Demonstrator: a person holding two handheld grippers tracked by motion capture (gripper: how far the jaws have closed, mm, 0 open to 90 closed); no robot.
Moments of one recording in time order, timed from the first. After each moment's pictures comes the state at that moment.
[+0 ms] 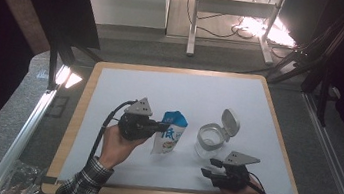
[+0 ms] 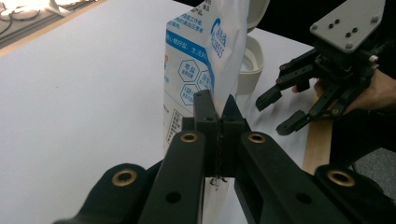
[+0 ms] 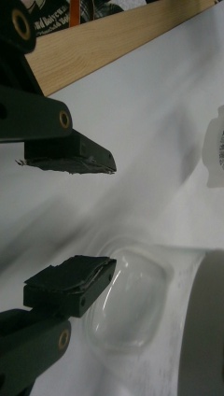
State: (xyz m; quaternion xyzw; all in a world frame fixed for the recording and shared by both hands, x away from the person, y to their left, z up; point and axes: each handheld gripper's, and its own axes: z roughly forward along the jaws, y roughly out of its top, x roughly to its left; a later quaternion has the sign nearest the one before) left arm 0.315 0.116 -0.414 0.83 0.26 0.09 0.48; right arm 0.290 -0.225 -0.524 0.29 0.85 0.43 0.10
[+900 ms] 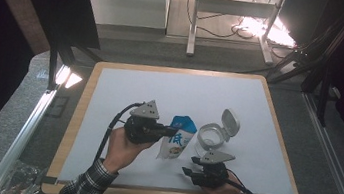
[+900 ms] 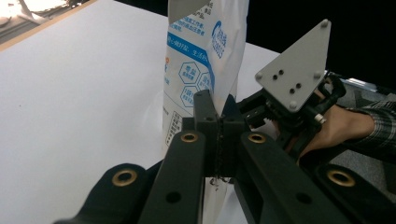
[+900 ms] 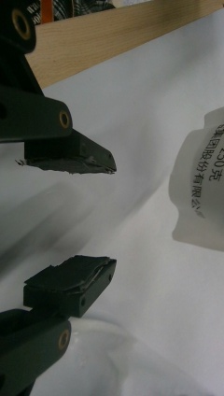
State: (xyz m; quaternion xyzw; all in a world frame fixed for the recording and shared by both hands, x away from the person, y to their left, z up) left arm 0.305 0.097 -0.401 0.83 0.23 0.07 0.50; right arm 0.290 -0.168 -0.532 0.26 0.86 0.42 0.10
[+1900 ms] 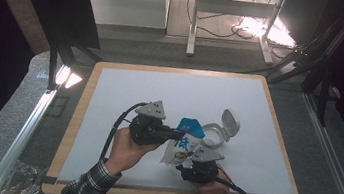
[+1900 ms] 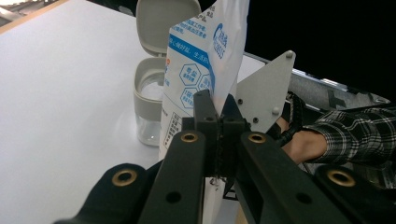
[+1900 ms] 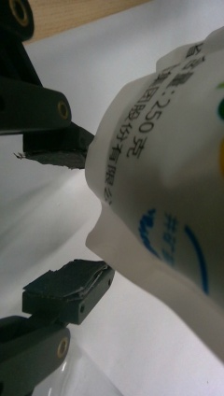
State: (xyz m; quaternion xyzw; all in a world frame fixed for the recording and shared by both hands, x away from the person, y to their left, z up) left arm 0.300 0.083 -0.386 0.84 0.22 0.03 0.50; right arm 0.292 -0.140 -0.533 0.25 0.85 0.44 0.15
